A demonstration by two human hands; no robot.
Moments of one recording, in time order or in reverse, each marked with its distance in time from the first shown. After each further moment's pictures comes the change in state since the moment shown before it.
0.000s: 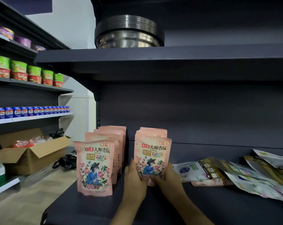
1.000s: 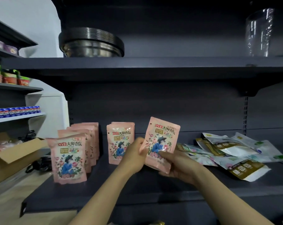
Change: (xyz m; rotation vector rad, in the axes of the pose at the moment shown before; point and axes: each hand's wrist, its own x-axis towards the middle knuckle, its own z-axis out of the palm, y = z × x) left_hand -0.041 0.135 0.009 0.010 -0.410 0.133; right_hand -0.069 -0.023 -0.142 0.526 -0.170 0.309
